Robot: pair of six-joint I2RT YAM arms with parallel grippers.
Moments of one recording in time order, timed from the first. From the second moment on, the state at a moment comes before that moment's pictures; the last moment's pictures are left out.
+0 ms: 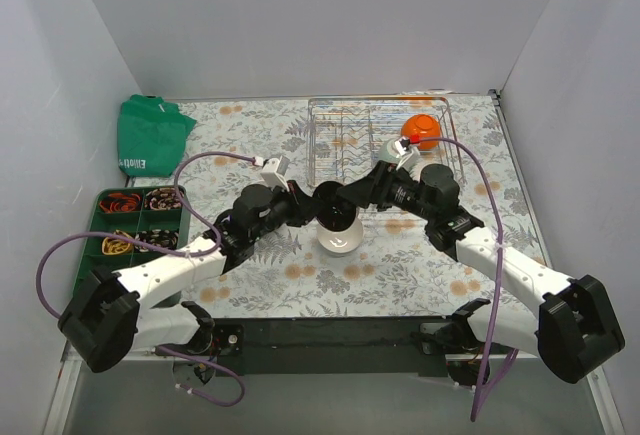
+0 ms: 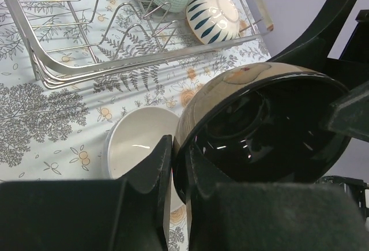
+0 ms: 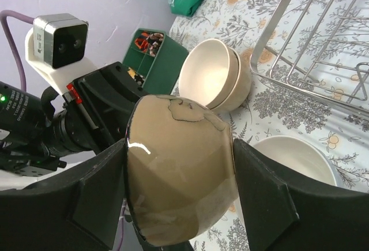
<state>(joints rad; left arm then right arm) -0.72 1.19 0.59 0.35 0.05 -0.69 0.55 1.13 0.63 0.36 -0.44 0.82</state>
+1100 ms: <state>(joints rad) -0.37 1.21 0.88 -0.40 -0.20 -0.46 0.45 0.97 0.63 0.07 -0.28 0.48</state>
